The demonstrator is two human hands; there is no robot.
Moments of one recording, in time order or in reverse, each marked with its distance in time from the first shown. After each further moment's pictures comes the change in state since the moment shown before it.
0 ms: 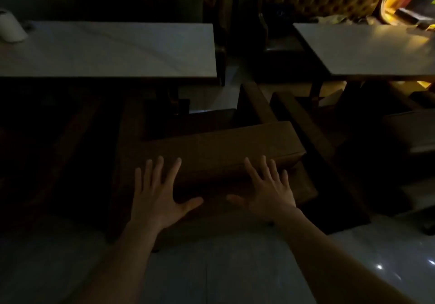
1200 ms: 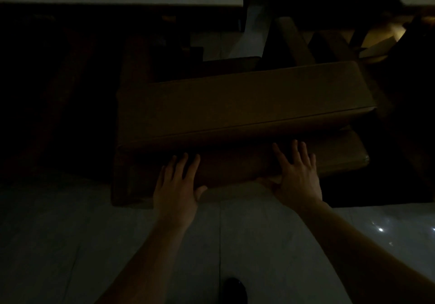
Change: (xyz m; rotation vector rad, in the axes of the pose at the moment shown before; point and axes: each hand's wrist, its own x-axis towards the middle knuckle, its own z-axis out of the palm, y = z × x) left_hand -0.003 -0.034 0.159 -0.030 0.128 -0.002; right_hand 0.051 0.021 0.137 -0.082 0.095 -0.006
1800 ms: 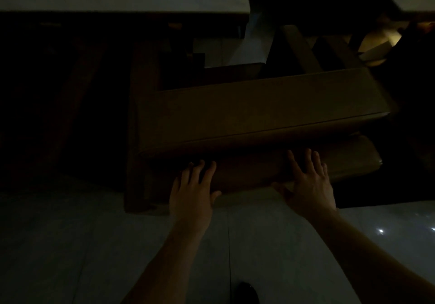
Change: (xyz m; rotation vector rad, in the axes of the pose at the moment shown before) left_hand -0.005 -0.021 -0.006 -0.001 0.006 0.047; right_hand -0.021 -0.028 0.009 -0.012 0.011 0.082
